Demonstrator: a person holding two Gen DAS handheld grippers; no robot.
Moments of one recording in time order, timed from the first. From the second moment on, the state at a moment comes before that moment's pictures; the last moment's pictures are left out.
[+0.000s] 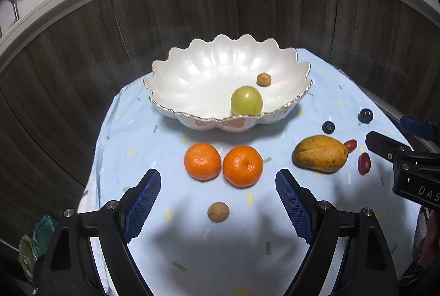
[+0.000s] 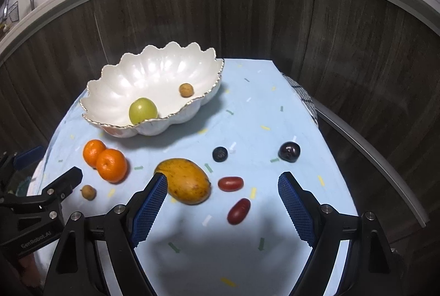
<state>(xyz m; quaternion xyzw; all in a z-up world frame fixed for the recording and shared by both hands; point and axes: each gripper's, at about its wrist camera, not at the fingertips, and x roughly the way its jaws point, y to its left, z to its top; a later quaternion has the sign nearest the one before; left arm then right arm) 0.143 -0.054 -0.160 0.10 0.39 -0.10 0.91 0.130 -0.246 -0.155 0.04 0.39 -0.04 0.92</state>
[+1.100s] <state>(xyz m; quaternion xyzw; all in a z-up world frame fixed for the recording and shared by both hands) 0.153 -0.042 -0.221 0.09 0.43 -0.06 0.90 0.133 -0.248 -0.210 0.04 0.41 -0.08 0.91</state>
